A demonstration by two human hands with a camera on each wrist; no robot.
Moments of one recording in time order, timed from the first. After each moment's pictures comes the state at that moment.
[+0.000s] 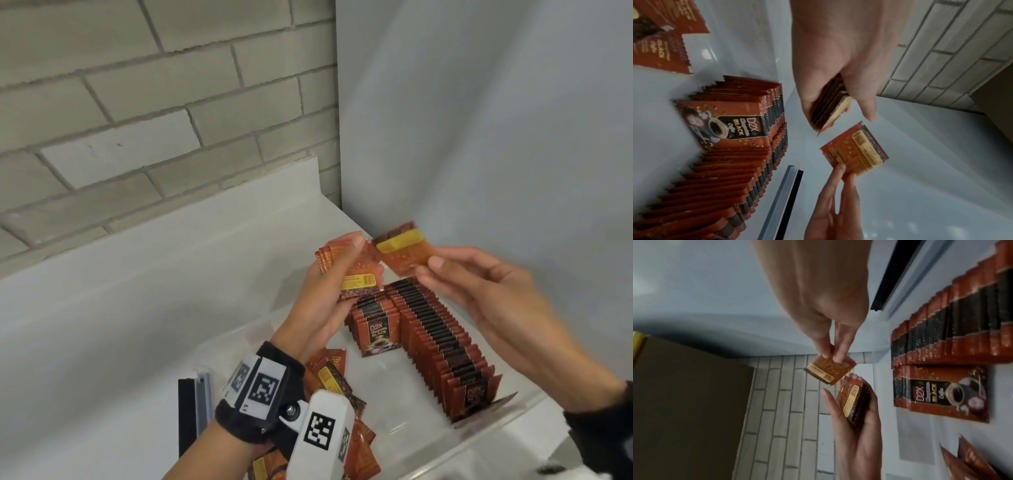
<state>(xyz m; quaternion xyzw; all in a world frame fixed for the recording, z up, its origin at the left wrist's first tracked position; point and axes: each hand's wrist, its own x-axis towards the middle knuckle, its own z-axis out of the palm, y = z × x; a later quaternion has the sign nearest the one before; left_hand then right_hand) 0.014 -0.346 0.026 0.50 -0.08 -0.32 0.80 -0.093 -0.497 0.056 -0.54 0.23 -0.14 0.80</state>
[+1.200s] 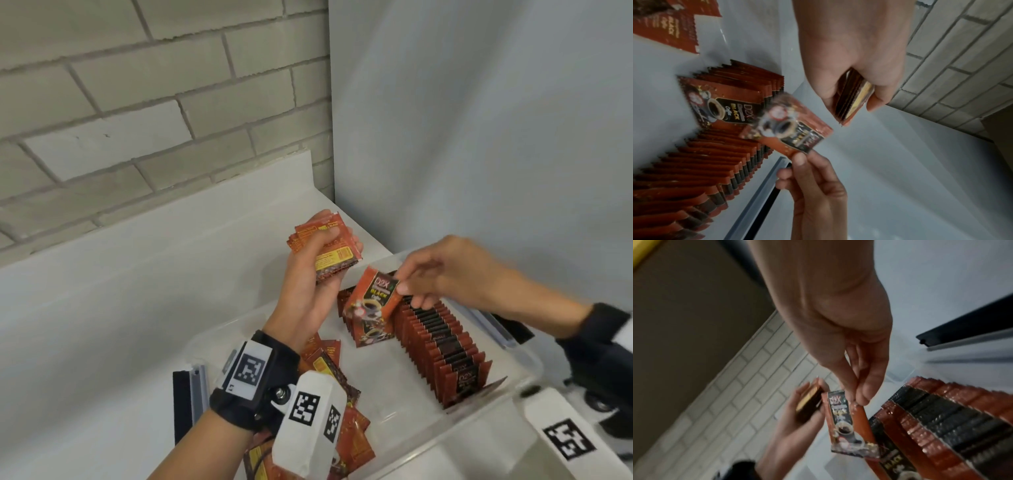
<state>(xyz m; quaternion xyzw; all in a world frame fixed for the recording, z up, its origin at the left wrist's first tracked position) 0.019 -0.345 0.030 0.38 -0.01 -0.26 0.89 -0.069 -0.511 0.067 -0.87 0.13 0.08 0.46</state>
